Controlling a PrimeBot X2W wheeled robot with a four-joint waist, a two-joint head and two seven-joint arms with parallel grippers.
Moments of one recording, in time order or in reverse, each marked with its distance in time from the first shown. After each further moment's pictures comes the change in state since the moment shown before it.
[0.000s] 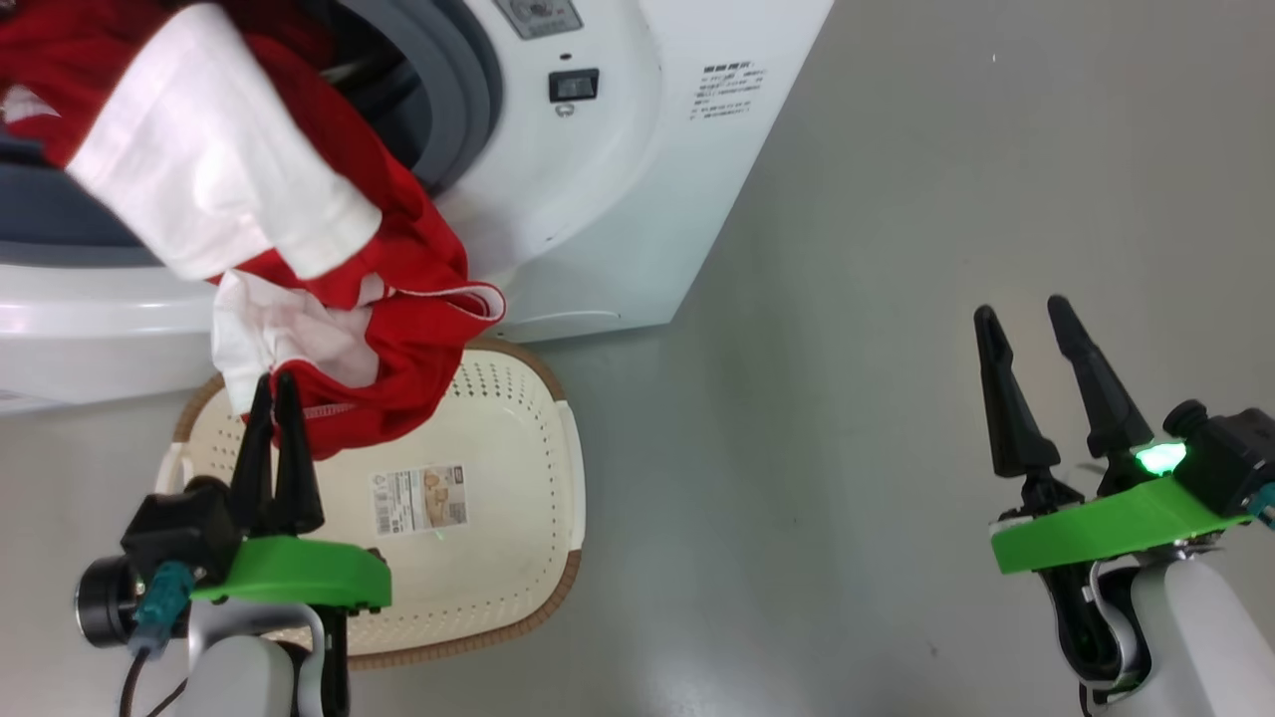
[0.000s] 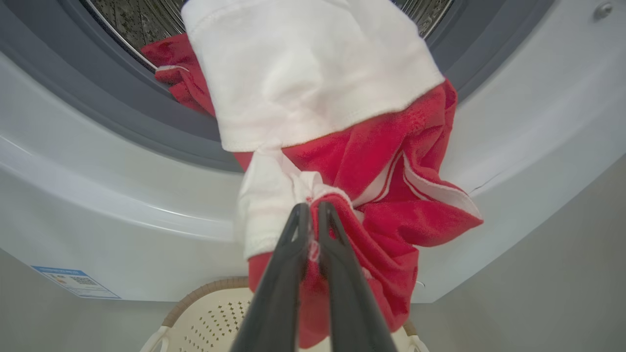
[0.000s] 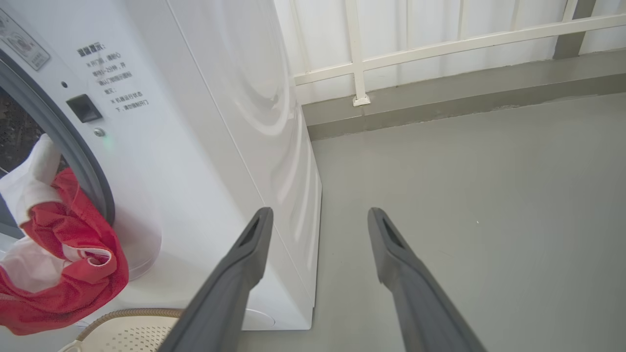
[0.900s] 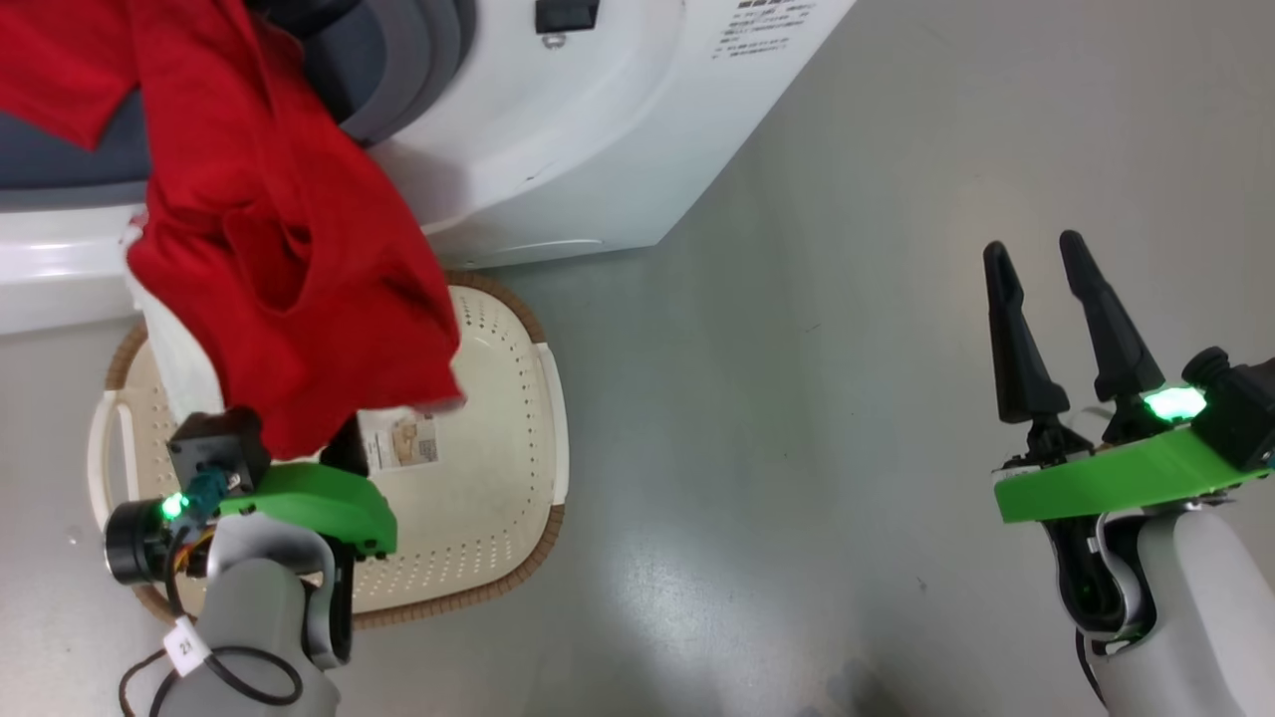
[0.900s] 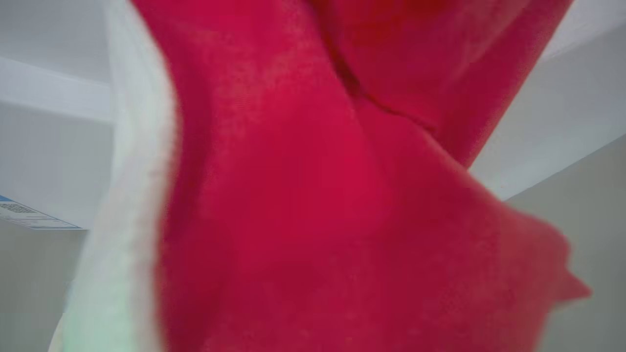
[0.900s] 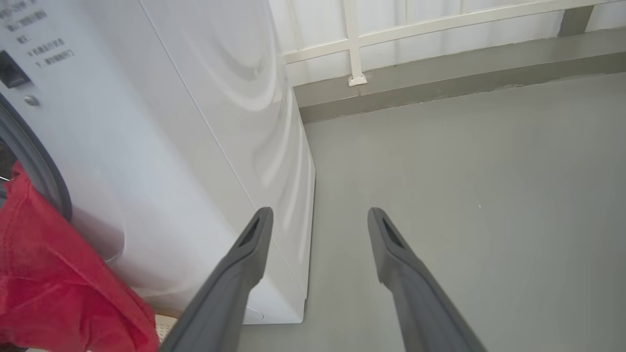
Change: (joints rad) left arm -0.233 -0.001 -0.016 0.397 0.022 -0.035 0.000; right arm -0.086 0.003 -0.003 -0.016 0.008 0.000 0.000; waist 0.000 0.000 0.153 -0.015
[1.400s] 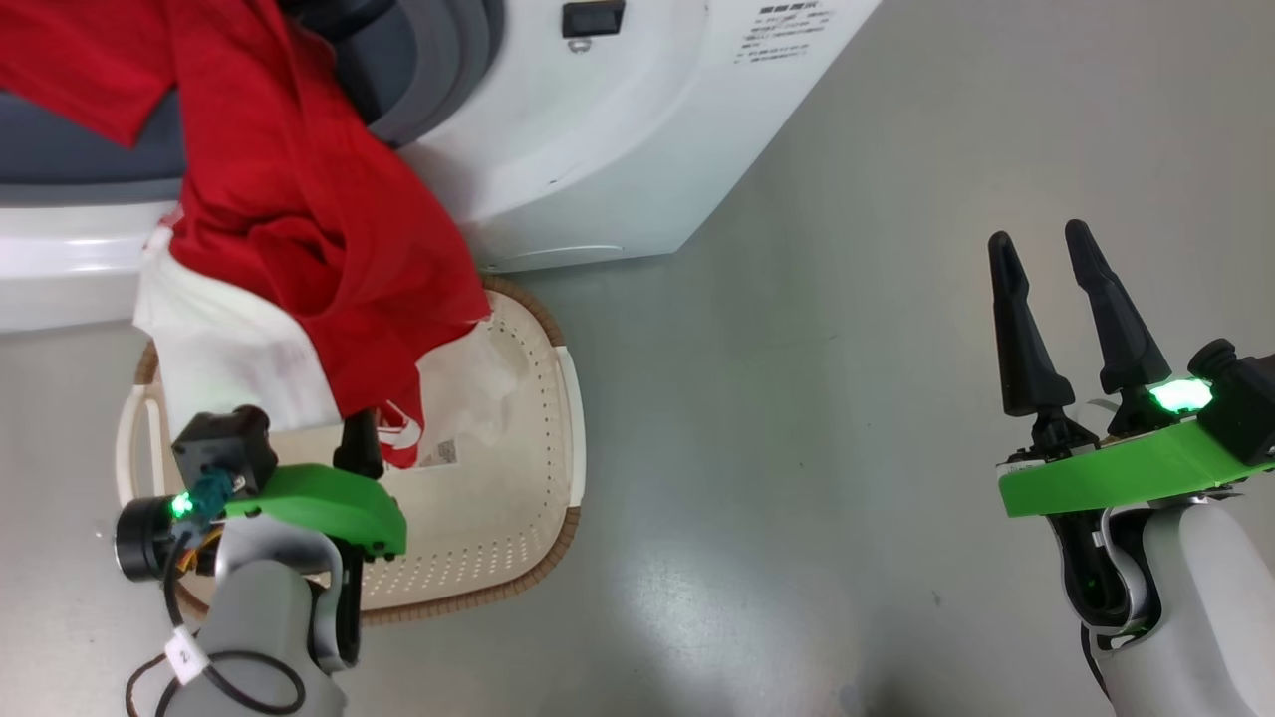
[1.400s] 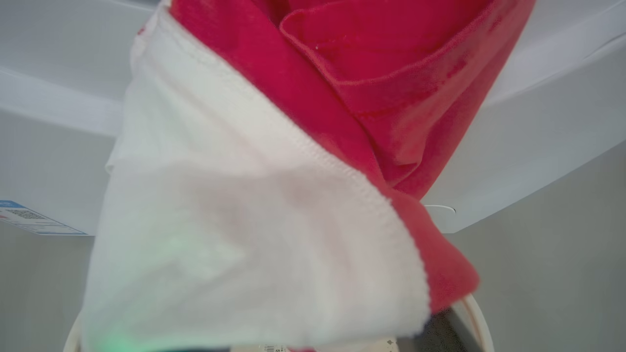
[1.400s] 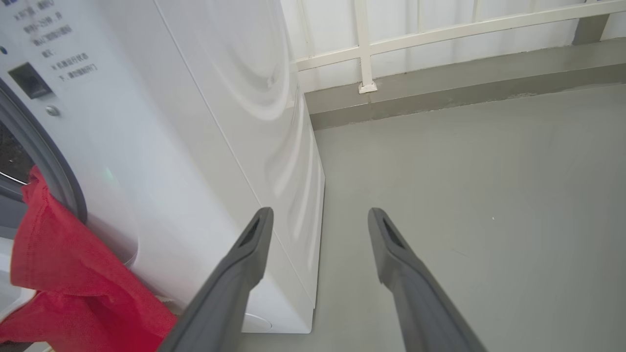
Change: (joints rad) left arm 0.011 -0.001 -0.020 -0.032 -0.025 -0.008 0.000; right arm -0.011 -0.009 0.001 -0.002 0.000 0.000 0.000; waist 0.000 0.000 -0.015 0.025
